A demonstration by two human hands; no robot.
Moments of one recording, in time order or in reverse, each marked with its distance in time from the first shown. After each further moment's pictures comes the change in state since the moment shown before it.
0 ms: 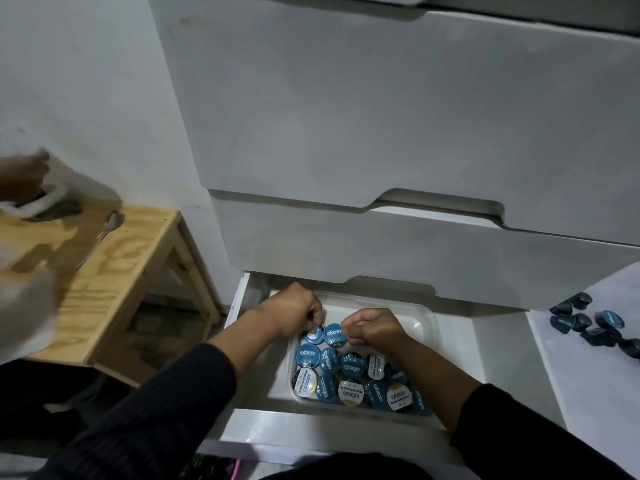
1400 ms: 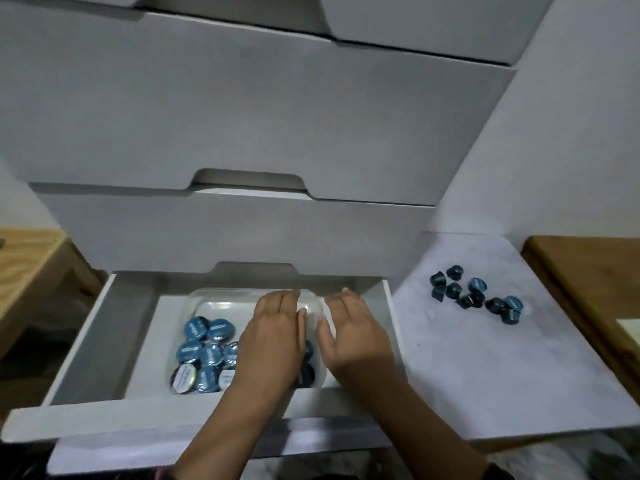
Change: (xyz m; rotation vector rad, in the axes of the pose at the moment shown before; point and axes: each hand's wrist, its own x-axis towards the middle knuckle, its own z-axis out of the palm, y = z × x) left_hand -0.044 0.195 0.087 0.036 0.665 -0.059; right_hand -0.132 0.038 -0.100 -0.979 0.809 -1.000
